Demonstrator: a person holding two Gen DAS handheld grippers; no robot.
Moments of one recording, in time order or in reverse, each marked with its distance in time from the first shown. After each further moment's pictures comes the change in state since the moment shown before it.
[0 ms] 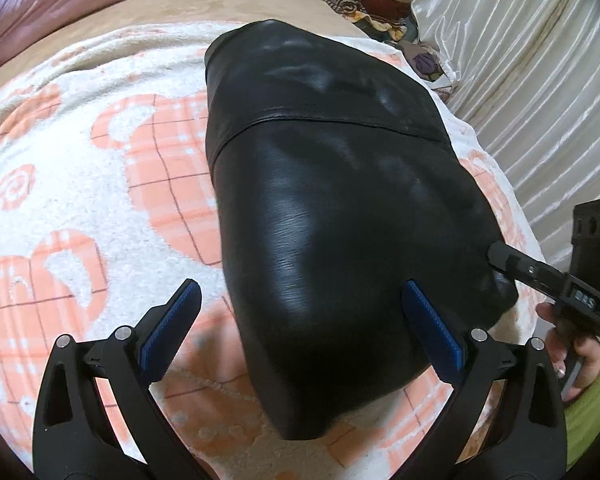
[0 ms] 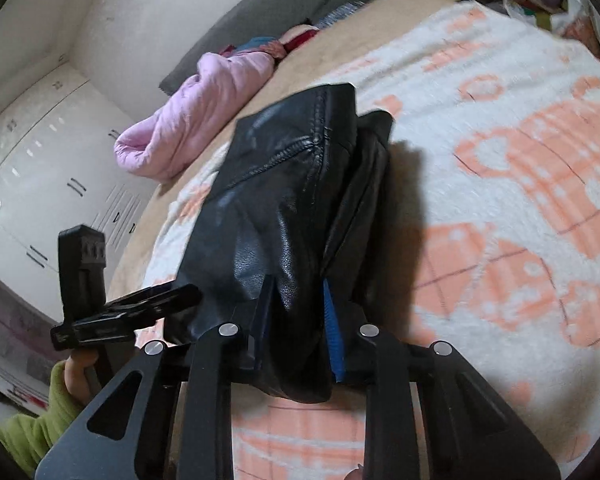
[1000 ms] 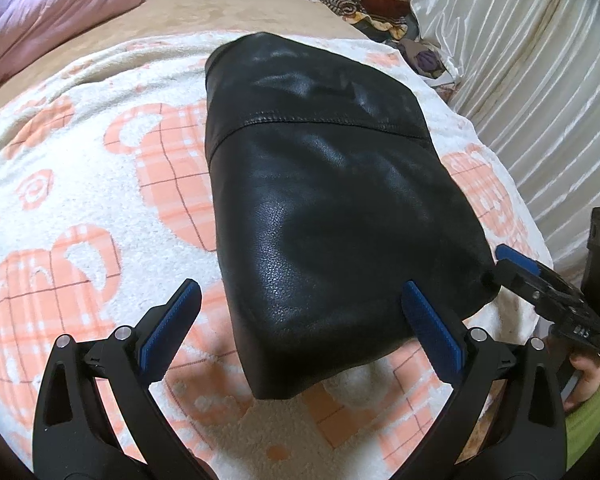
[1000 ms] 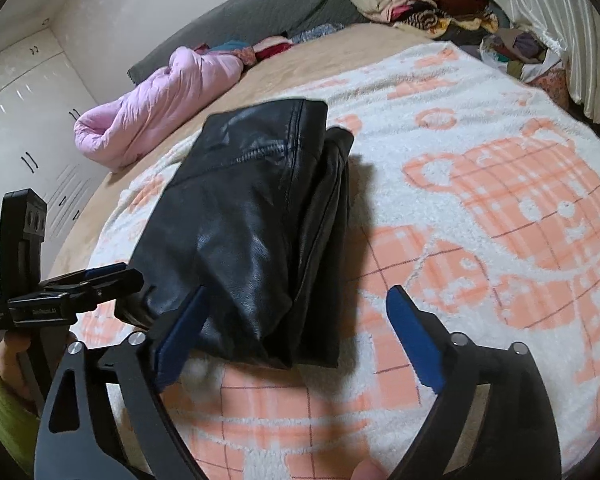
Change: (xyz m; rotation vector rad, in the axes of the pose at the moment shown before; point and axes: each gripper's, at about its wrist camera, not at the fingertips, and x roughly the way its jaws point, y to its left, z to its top) left arm -0.012 -0.017 -0.003 0.022 -0.014 0.050; right arm -0.019 0.010 -0.022 -0.092 -0.056 -0.240
